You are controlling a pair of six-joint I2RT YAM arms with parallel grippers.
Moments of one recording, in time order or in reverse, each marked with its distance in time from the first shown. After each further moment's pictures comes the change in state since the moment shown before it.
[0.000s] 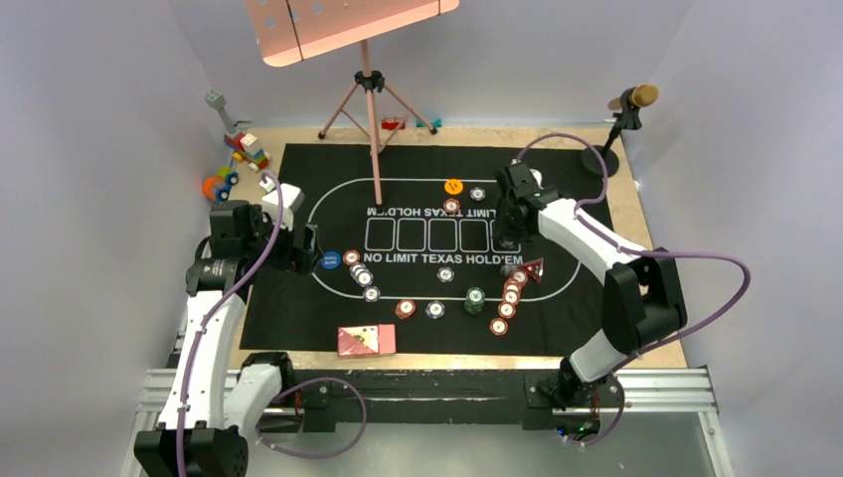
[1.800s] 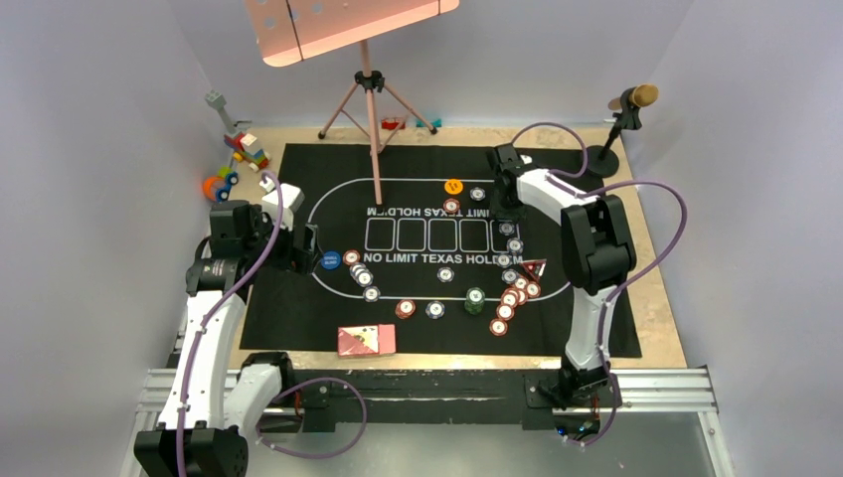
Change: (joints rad) left arm 0.000 0.000 0.000 0.000 0.000 0.000; right arm -0.125 0.435 0.294 0.071 0.057 -0.031
